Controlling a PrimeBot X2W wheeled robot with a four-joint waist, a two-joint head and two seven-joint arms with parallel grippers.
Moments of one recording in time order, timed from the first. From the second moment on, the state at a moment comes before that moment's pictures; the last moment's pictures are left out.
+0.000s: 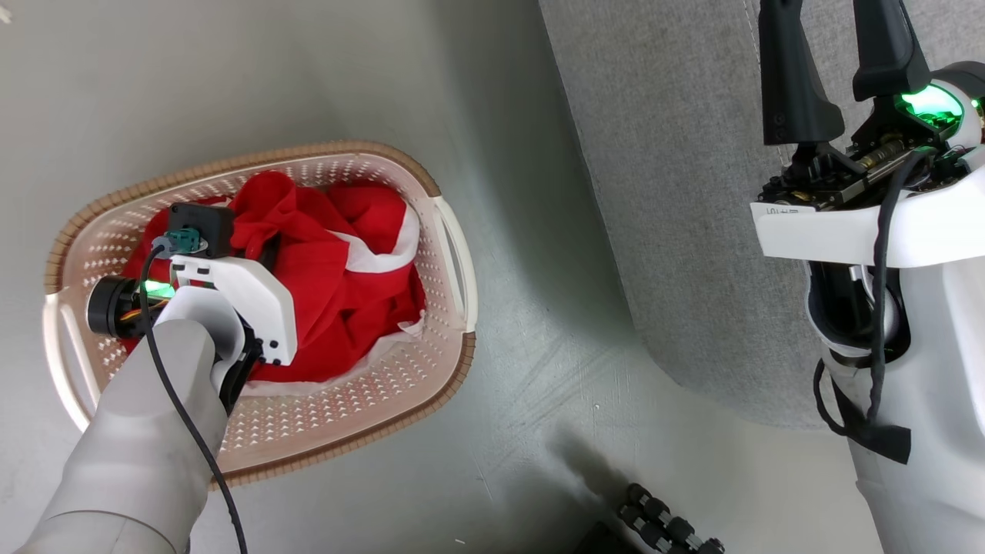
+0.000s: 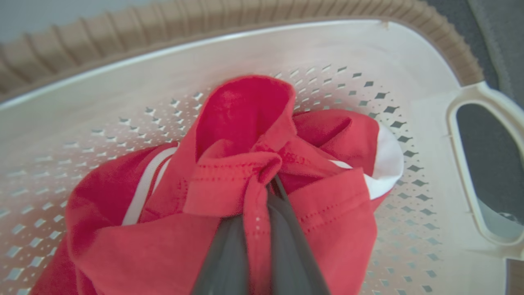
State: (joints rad) left arm -0.89 0.10 -0.45 1.10 -0.45 -0.11 -0.08; right arm -0.63 -0.05 0.14 -0.16 0.36 0.12 -0.26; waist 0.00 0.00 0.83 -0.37
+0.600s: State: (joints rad) left arm -0.83 0.06 -0.50 0.97 -0.50 -0.13 -0.21; right arm -0.64 -0.06 0.14 -0.10 0.34 0.12 -0.26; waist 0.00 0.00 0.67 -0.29
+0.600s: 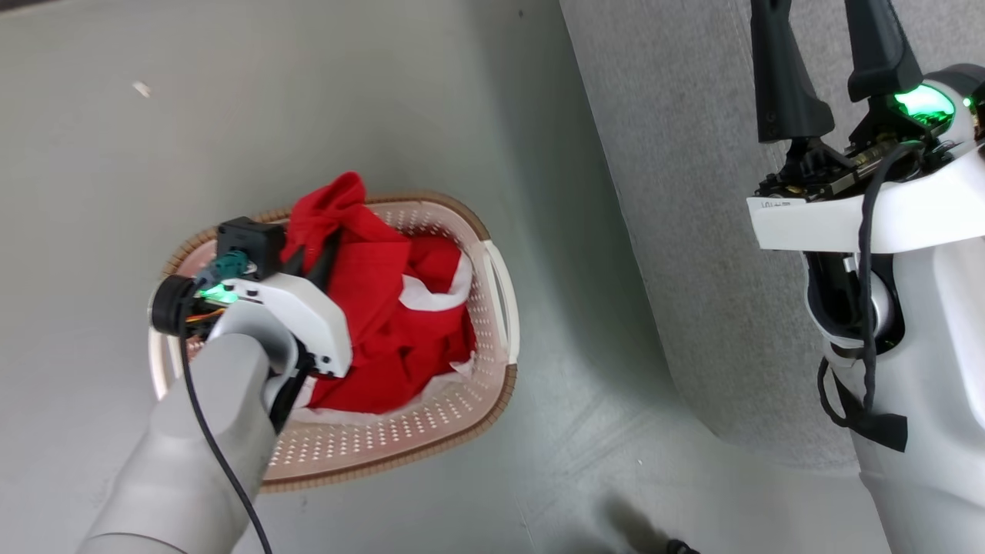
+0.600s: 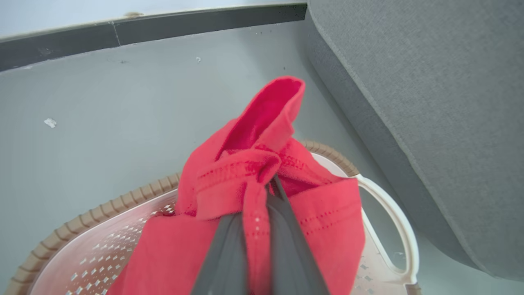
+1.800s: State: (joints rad) left arm -0.75 0.05 -0.56 0.52 -0.61 -0.13 -0.25; right arm -0.39 -0.13 0.21 0.04 0.36 0.12 -0.26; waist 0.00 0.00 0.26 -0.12
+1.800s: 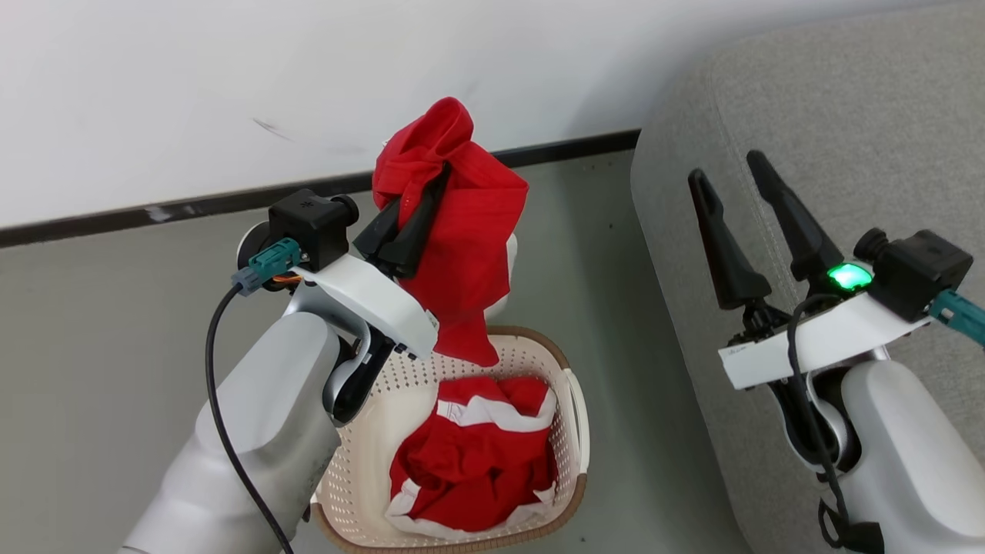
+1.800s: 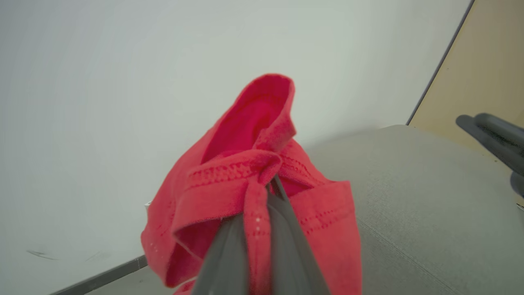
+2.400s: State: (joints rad) left arm -0.75 0.06 -0.57 0.47 -0.65 -0.13 -0.19; right arm -0.26 -0.16 0.33 0.10 0.40 0.12 -0.26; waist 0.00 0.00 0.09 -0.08
